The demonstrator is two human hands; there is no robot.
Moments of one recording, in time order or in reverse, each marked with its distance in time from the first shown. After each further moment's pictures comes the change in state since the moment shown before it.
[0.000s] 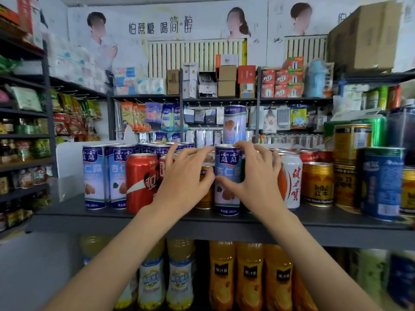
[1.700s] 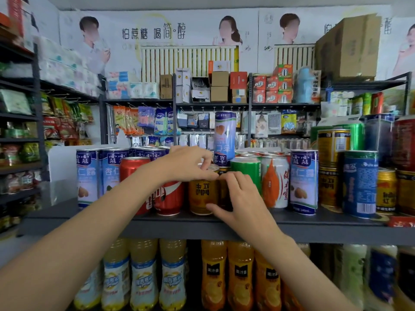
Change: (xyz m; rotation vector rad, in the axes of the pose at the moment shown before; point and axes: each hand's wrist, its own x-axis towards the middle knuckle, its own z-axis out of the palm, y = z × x) left_hand 0.052 -0.001 -0.019 -0.020 -0.574 0.089; right_hand -0.038 -0.003 -0.007 -0.021 -0.160 -0.185
